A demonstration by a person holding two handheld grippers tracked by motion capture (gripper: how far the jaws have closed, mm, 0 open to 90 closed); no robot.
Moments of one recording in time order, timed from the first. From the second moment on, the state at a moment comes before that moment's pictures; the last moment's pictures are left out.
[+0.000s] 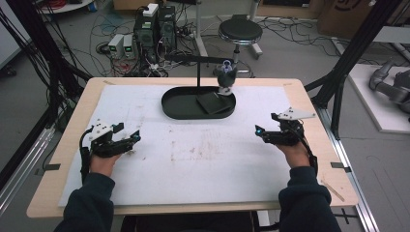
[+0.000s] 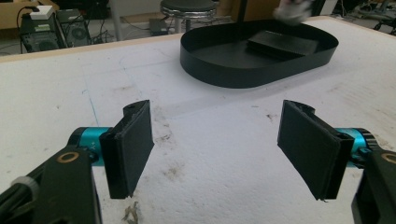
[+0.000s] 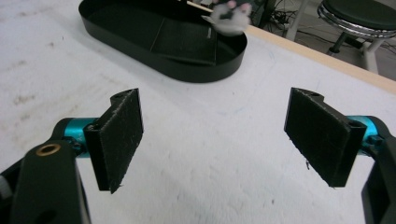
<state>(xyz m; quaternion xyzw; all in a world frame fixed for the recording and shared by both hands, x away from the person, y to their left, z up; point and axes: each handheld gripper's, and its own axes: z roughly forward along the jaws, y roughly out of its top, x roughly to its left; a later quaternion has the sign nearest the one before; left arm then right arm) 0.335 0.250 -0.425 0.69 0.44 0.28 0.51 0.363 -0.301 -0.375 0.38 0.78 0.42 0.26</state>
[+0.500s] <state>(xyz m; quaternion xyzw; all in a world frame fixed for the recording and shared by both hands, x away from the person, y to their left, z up) 0.332 0.250 -0.422 0.69 0.43 0.28 0.51 0.355 -0.305 -0.392 0.38 0.78 0.41 0.27</state>
